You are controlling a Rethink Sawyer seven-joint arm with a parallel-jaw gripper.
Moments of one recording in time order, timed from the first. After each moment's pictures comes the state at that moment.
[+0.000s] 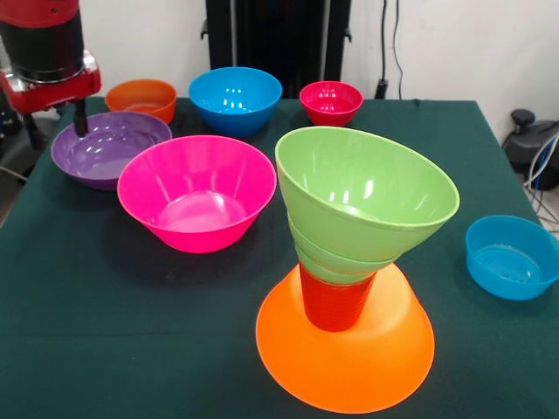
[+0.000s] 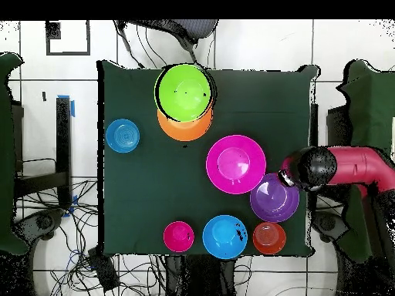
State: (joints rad) arm -1.06 -0.60 0.73 1.57 -0.92 1.06 1.12
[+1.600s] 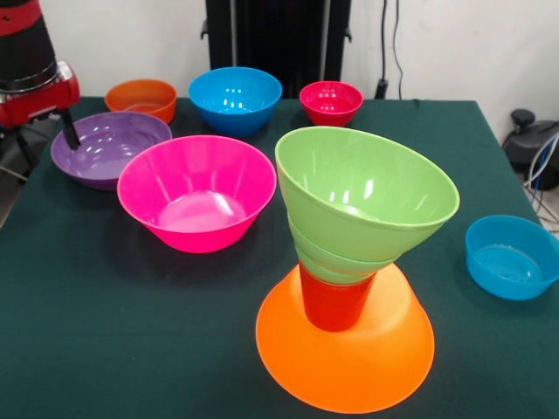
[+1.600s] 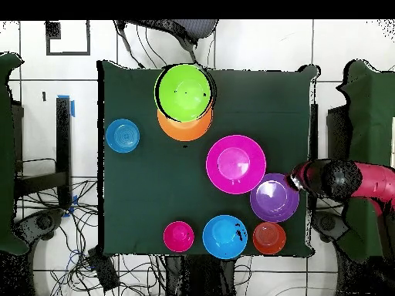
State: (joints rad) arm -1.22 -0.50 0.80 1.57 -0.85 0.98 1.02
